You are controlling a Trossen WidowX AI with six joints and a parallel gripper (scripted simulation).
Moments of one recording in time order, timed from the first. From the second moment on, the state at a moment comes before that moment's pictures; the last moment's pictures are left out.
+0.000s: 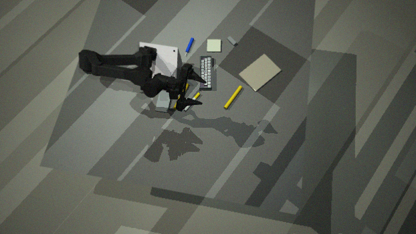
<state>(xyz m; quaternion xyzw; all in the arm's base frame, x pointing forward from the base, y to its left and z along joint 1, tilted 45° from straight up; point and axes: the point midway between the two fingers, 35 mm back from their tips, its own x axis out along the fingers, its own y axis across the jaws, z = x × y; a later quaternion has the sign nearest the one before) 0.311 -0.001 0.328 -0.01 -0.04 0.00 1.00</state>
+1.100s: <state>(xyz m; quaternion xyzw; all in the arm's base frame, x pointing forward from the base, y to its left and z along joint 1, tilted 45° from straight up) 0.293 0.037 -0.061 -0.31 0.64 -0.17 0.68</state>
